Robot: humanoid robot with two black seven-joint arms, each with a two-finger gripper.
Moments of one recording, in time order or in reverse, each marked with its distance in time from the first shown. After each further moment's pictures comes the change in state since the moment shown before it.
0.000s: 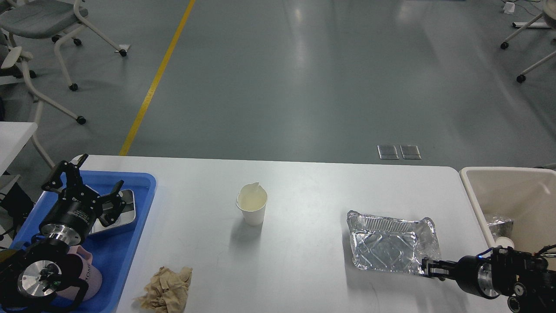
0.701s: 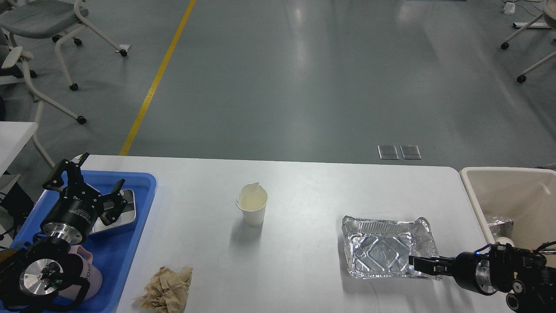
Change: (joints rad) left arm -0.006 -0.004 0.000 0.000 0.000 0.004 0.002; right arm 0.001 -0.002 0.021 0.022 -0.015 -0.001 0.001
